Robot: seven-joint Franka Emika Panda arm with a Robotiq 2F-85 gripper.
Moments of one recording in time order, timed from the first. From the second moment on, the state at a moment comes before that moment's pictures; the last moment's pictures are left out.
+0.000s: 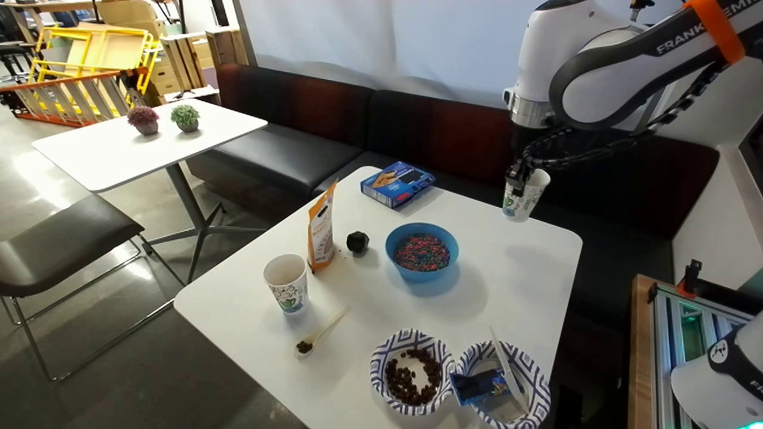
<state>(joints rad) -0.17 -0.26 -0.11 -2.56 -0.26 2.32 0.01</state>
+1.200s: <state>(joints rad) 0.10 -0.13 0.10 -2.39 -0.24 2.33 -0.19</state>
